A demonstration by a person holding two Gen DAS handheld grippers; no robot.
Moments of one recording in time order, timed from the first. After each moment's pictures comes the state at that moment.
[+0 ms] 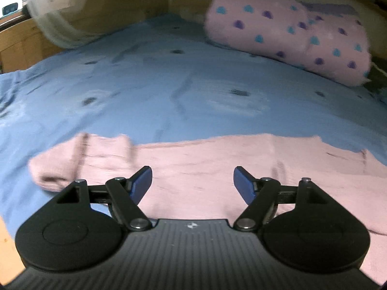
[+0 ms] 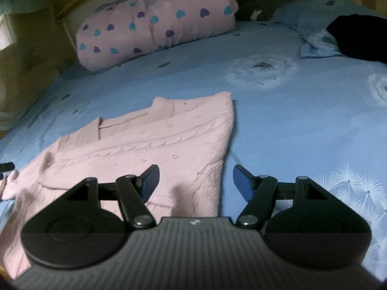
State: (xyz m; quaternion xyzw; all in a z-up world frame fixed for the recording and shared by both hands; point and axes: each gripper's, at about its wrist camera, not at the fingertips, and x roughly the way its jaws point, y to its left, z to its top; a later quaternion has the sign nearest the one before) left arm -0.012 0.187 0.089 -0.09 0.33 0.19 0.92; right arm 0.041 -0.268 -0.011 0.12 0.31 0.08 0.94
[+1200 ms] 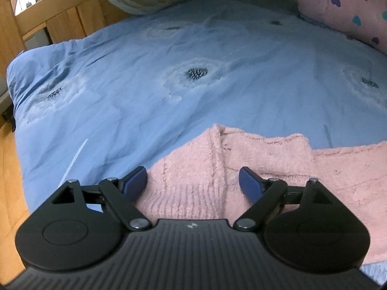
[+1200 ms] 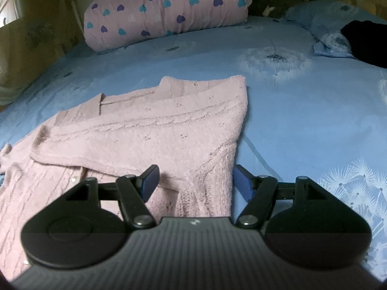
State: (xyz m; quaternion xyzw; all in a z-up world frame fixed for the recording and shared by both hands) left arm 0.004 0.380 0.022 -0.07 0.39 0.32 0.86; right arm 0.044 -0.244 -0.029 0.07 0.33 0.08 0.94
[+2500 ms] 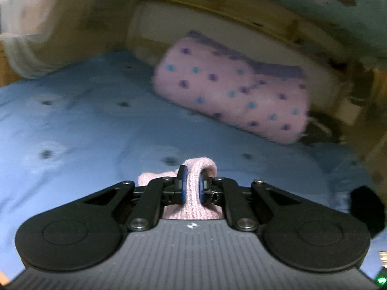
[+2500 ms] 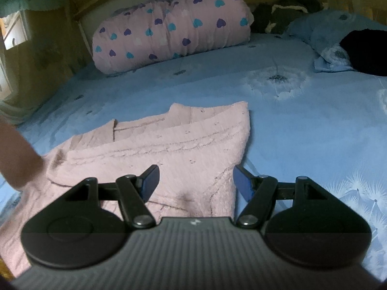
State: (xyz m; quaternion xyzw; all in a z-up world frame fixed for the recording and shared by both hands) left arm -0.018 0.181 0.227 -0.16 0.22 0.03 0.96; right arm 0.034 -0.258 -0.006 0.11 0.28 0.10 0.95
